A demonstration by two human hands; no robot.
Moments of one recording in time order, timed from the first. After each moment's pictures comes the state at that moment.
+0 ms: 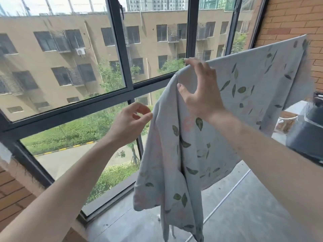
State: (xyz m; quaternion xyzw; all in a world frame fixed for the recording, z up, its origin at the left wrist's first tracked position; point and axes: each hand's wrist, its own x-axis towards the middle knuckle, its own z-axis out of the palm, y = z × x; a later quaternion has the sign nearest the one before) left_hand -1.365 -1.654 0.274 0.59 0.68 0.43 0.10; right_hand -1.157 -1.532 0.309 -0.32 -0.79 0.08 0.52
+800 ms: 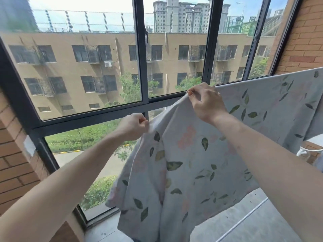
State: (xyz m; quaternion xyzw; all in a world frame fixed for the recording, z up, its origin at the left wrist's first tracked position) left_hand -1.386 -1.631 0.296 0.51 0.81 0.29 0.05; right_hand -1.162 -1.496 0.345 -0.37 -0.84 0.07 0.39
